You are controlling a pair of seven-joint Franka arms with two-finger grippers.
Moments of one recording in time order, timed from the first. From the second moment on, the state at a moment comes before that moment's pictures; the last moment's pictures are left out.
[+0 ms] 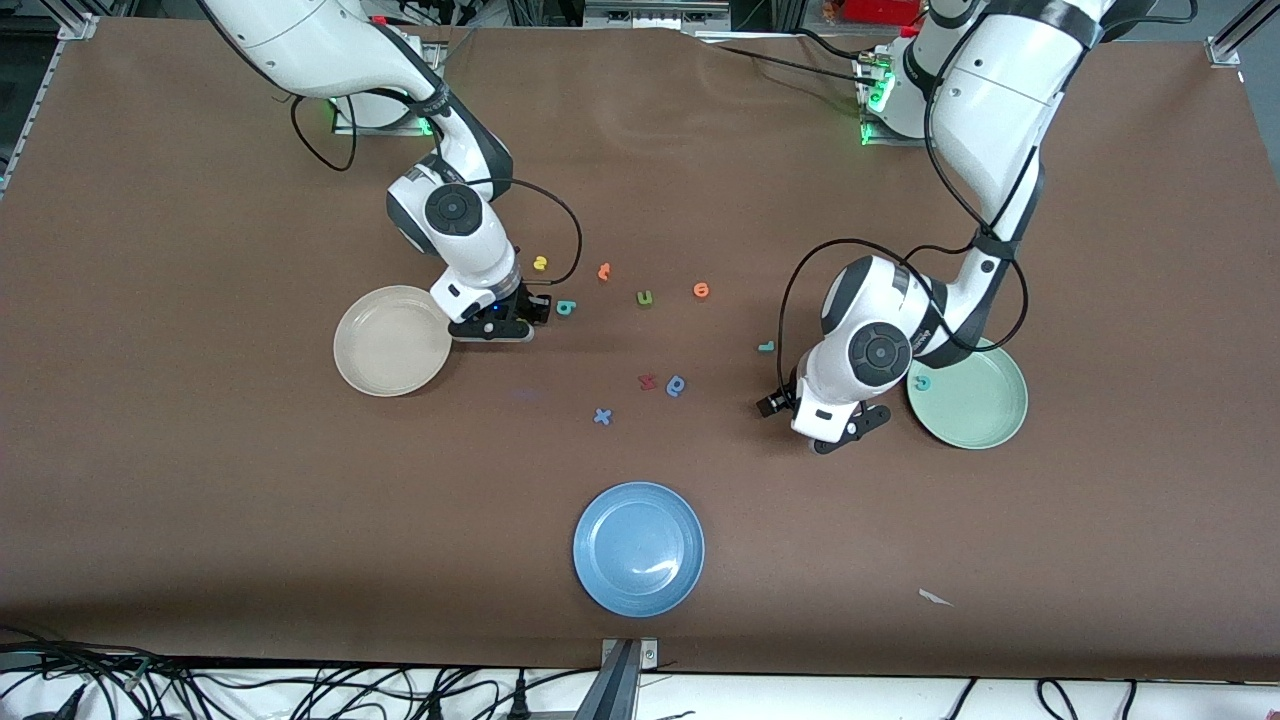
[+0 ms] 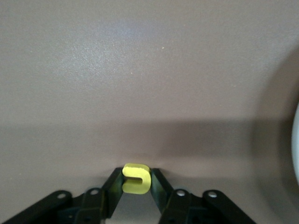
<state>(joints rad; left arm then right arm) -0.26 0.71 -0.15 -1.68 -0.04 2.27 -0.85 0.23 0.50 0.33 -2.18 -0.35 2.71 0.86</state>
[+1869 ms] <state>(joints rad) -0.12 0.58 -0.14 -1.67 -0.04 2.08 -0.63 -0.06 0.32 0.45 -2.26 -0.36 2.52 0.62</state>
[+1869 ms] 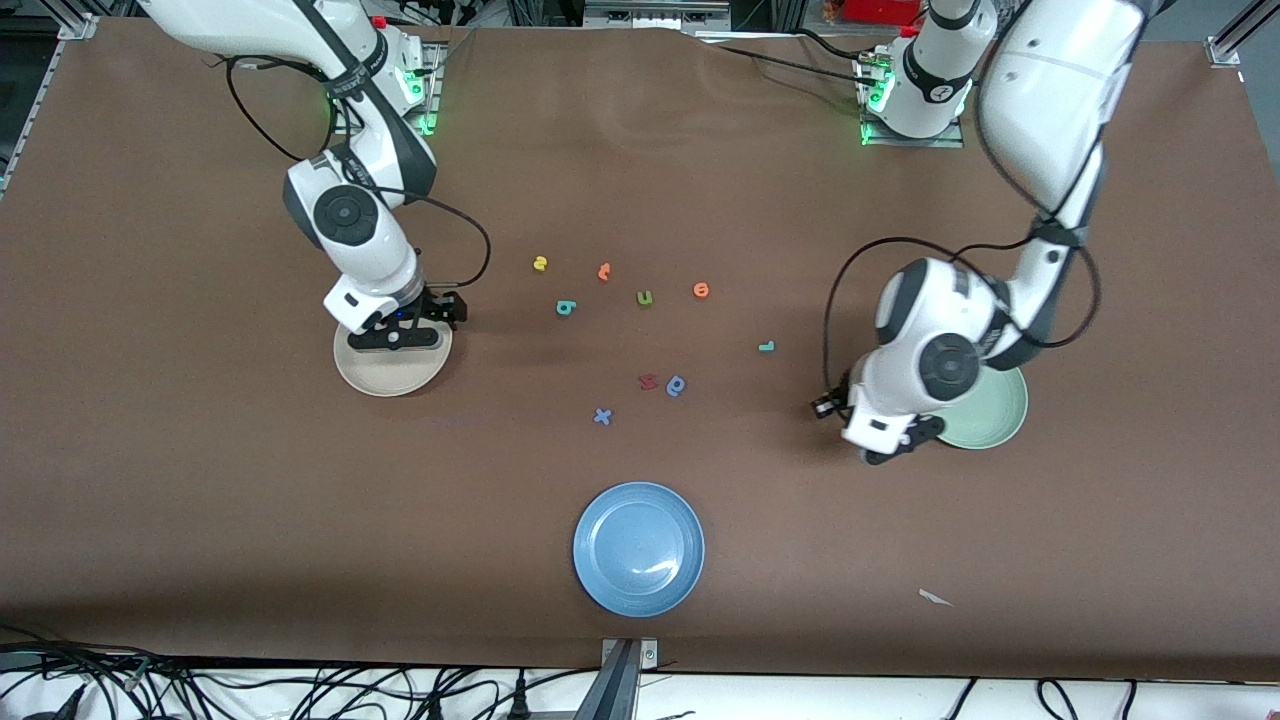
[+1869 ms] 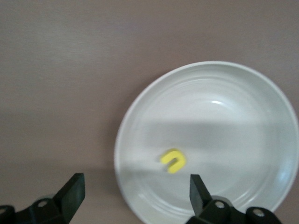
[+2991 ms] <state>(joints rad) 0.16 0.57 -0.14 -1.70 0.06 1.90 -0.16 0.21 0.40 0.48 -2.36 -0.36 2.72 1.12</state>
